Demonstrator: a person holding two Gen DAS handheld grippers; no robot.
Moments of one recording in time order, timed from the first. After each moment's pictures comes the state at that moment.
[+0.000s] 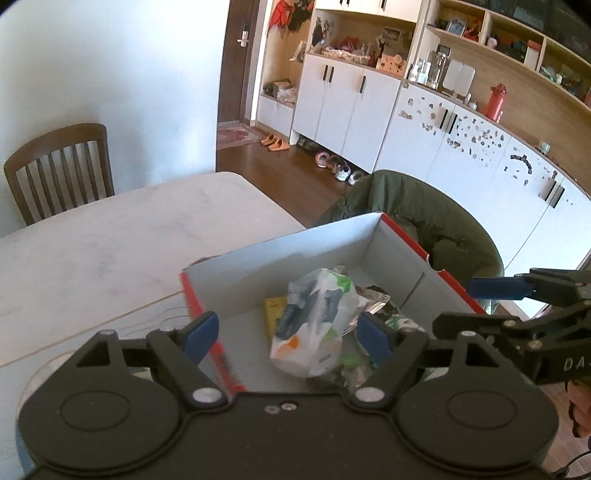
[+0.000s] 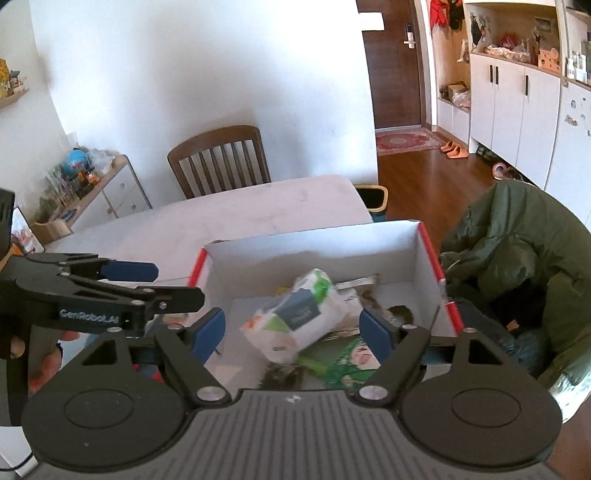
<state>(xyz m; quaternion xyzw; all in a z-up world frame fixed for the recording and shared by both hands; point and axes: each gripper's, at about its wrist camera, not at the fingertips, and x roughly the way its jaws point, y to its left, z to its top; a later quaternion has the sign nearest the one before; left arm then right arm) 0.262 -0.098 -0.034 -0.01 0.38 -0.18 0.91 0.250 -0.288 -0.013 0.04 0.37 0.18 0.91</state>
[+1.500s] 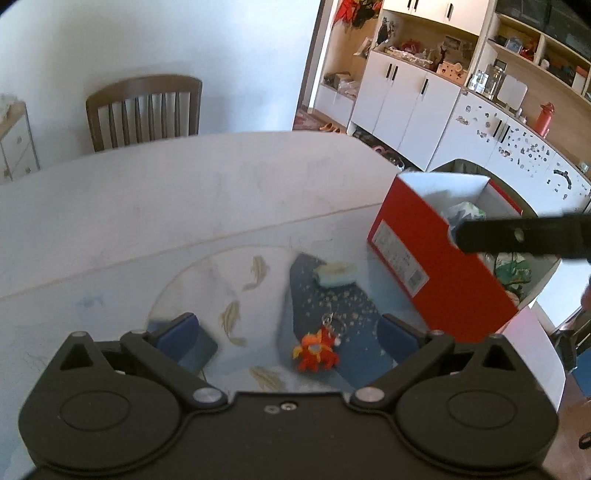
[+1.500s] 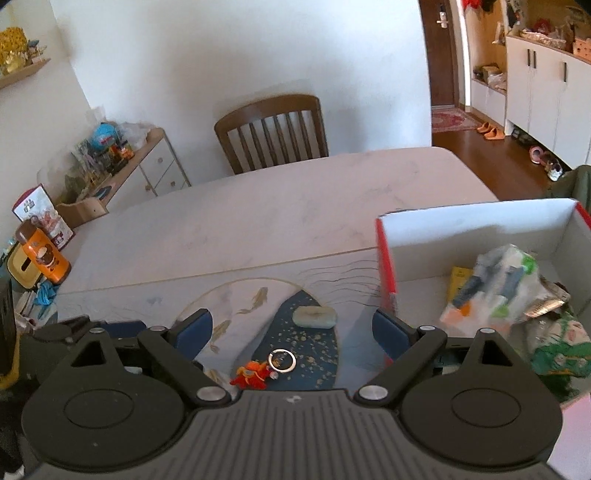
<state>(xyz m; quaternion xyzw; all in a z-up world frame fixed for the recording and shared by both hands) 0.204 0.103 -0.100 -0.04 0.41 -0.11 0.90 0.244 -0.086 -0.034 0.04 0.40 0.21 0.89</state>
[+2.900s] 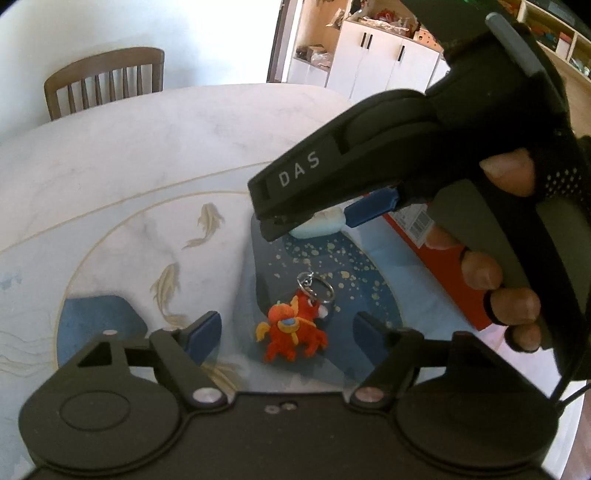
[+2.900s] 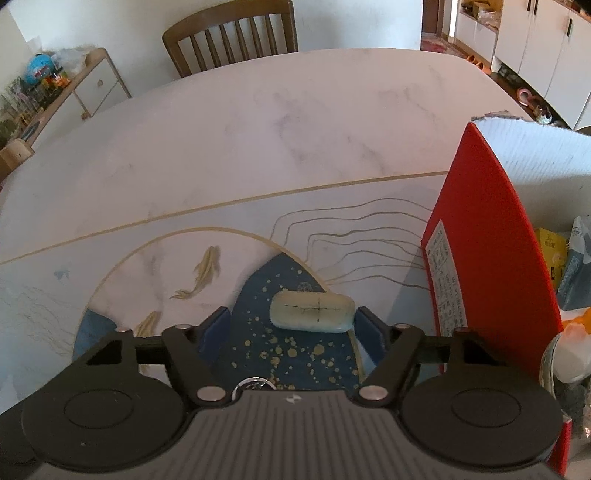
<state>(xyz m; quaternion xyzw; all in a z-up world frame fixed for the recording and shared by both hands) 0.223 0.066 -0.175 -0.02 0.43 -0.15 0.89 0.341 -0.016 -0.151 0.00 0.52 0.15 0.84</state>
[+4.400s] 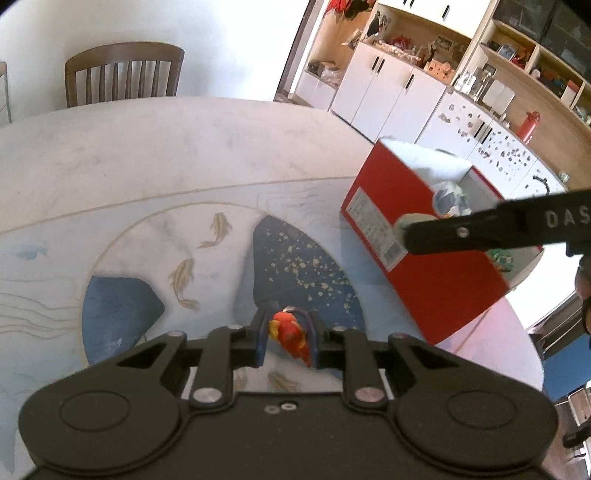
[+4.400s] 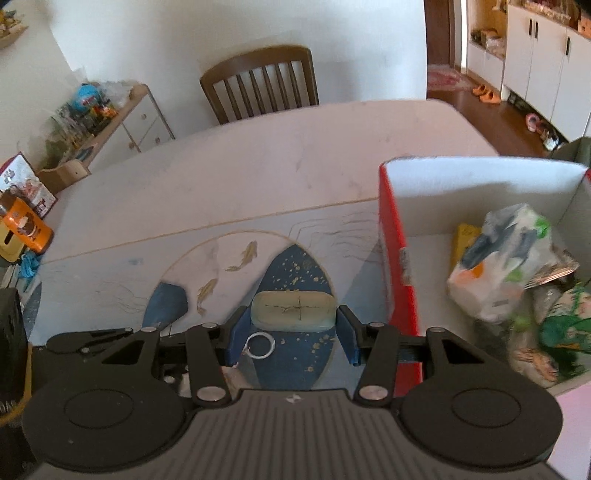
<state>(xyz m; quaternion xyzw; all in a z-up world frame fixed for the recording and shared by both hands) 0.195 0.089 -0.129 -0.09 0.42 -0.15 0.89 0.250 -0.080 -0.054 0.02 0.47 0.20 0.86</state>
